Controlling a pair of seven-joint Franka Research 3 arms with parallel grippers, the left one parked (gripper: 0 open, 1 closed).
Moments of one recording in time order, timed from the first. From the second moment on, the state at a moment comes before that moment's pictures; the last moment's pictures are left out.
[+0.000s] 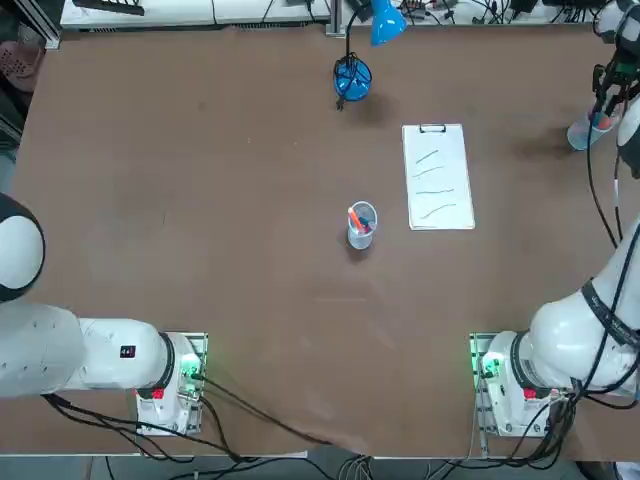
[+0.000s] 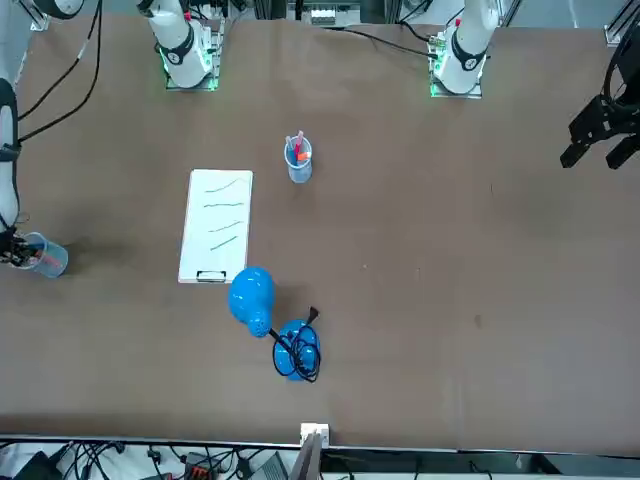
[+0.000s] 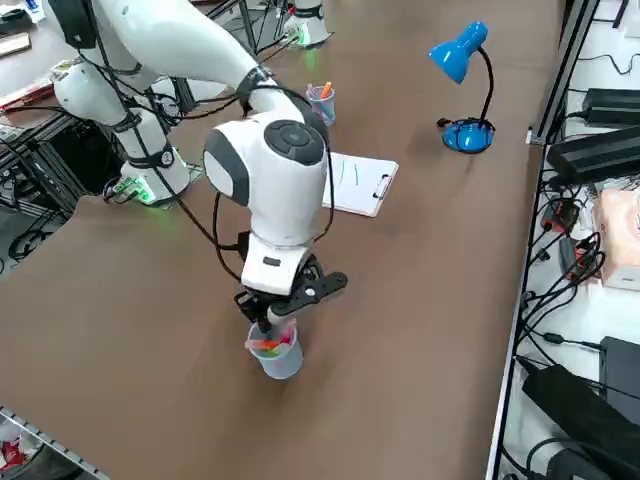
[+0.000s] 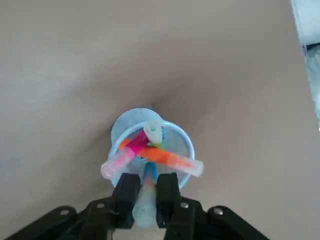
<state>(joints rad) -0.26 0.66 -0.24 -1.40 -0.13 1.94 0.14</state>
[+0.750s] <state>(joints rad) -0.26 0.46 -0.22 -1.35 -0.12 1.84 -0.17</state>
